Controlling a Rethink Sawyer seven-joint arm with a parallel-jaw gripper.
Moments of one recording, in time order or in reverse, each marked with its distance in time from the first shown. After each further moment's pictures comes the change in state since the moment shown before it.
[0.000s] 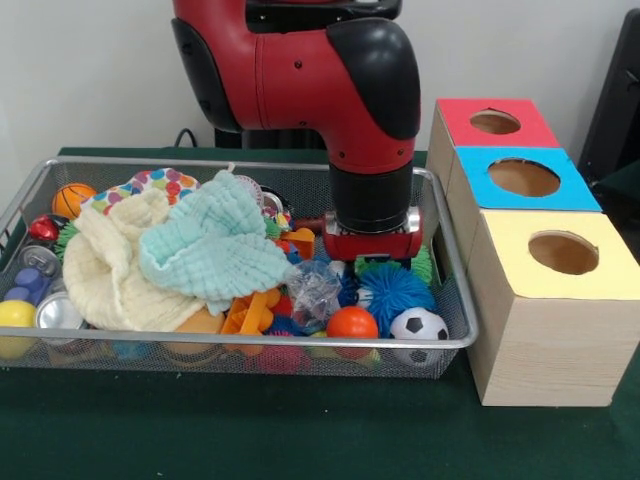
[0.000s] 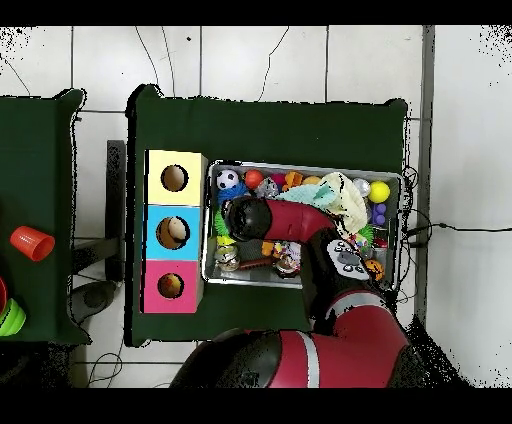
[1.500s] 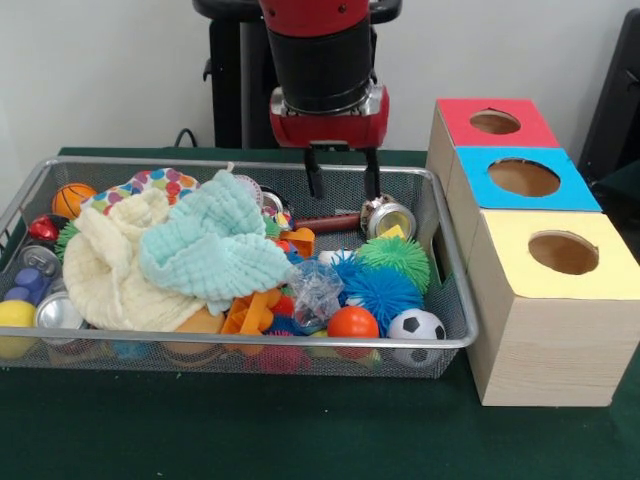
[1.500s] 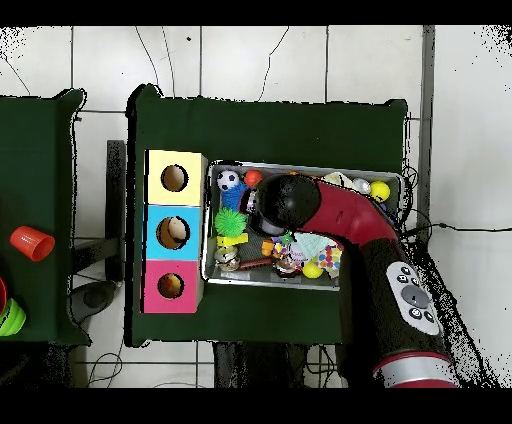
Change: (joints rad) arm -0.089 -0.274 0.009 0.045 0.131 0.366 0.000
